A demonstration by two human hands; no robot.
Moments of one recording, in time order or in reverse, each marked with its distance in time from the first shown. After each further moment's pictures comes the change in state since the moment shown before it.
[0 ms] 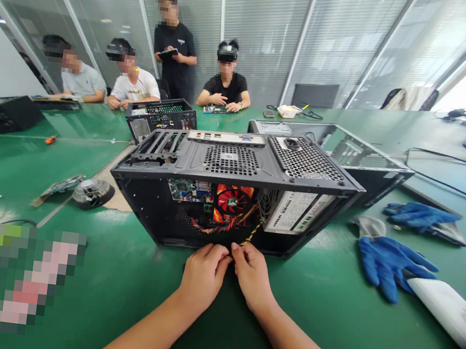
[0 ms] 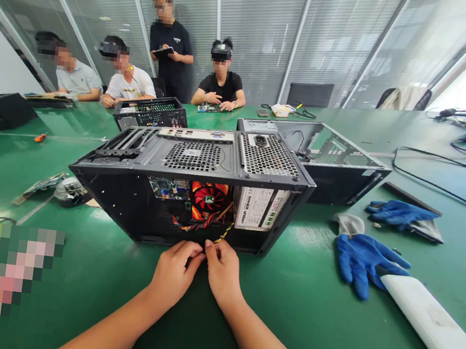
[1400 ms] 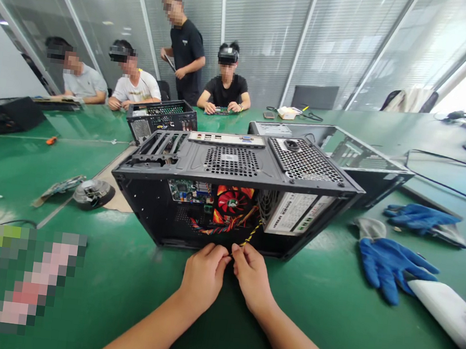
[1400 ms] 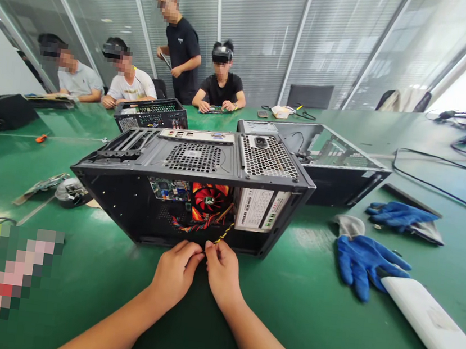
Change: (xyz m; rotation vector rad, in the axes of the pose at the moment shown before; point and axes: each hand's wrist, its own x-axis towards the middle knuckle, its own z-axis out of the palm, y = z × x) left_hand 0.002 0.001 -0.001 0.012 -0.035 -0.029; right_hand -0.001 -0.003 0.001 0.099 -0.029 0.046
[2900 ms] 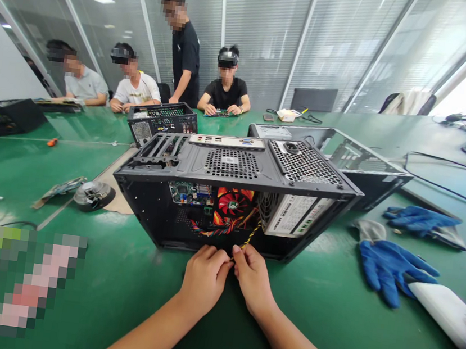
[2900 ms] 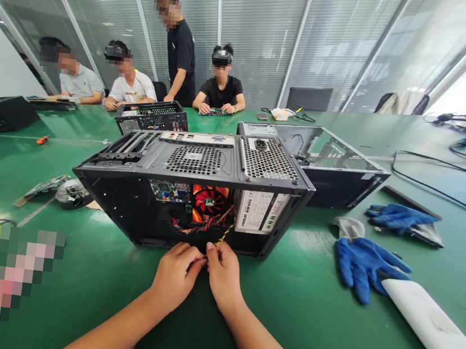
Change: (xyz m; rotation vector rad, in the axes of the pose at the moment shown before) left_hand -0.001 0.001 0.000 0.067 0.018 0.073; right_hand 0.002 0.004 -0.002 -0.001 -0.004 -0.009
